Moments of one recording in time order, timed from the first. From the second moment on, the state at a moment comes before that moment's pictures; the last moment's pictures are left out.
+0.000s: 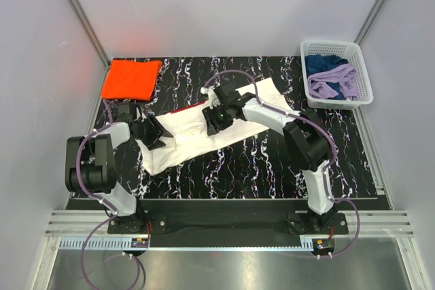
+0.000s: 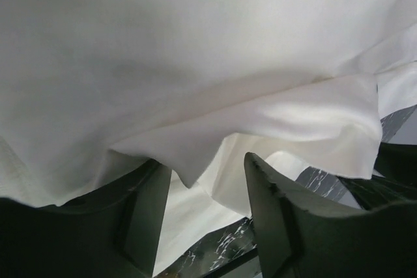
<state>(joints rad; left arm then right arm) 0.10 1.62 0.79 -0.30 0.48 -0.67 0.70 2.10 1.58 -0.47 -0.32 0.12</state>
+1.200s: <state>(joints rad) -0.28 1.46 0.83 -0.50 0.04 -0.68 0.65 2.06 1.57 -0.42 -0.35 1.27</state>
